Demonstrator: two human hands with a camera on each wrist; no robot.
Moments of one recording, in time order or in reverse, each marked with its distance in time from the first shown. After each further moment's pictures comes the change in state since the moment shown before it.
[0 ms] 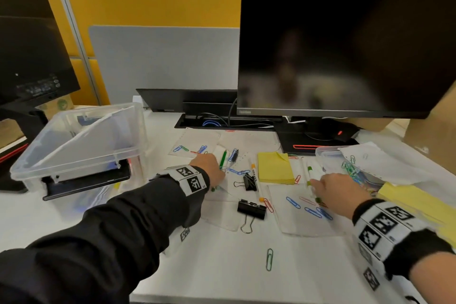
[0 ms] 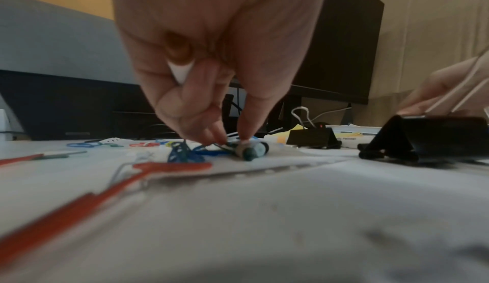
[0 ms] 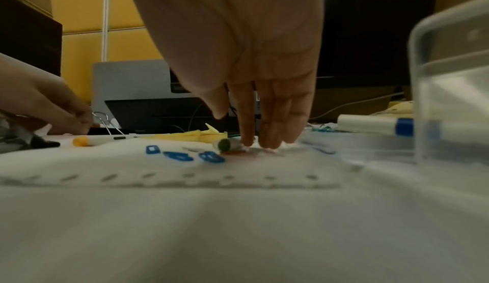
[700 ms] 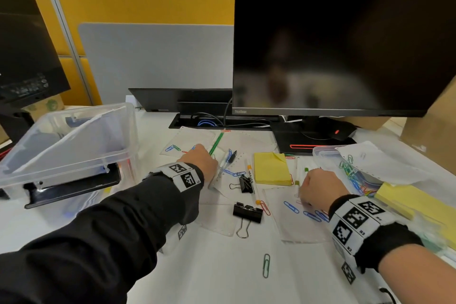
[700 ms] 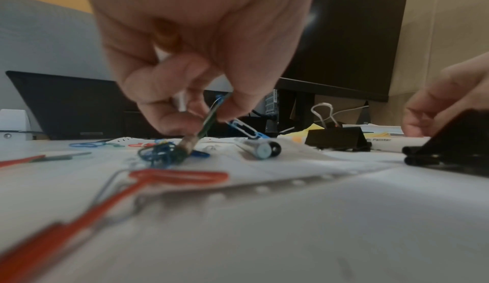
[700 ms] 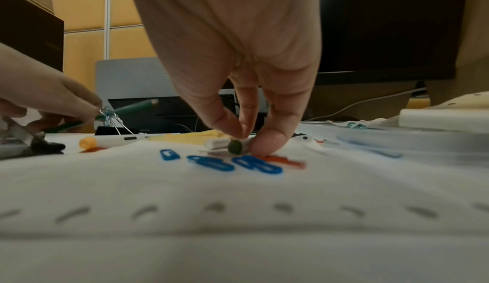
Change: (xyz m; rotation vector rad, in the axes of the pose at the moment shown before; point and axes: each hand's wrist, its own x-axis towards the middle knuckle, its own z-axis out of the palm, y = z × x) left_hand 0.011 0.003 -0.007 -0.132 0.100 -0.136; right_hand 0.021 -0.019 0.013 0.124 0.007 0.091
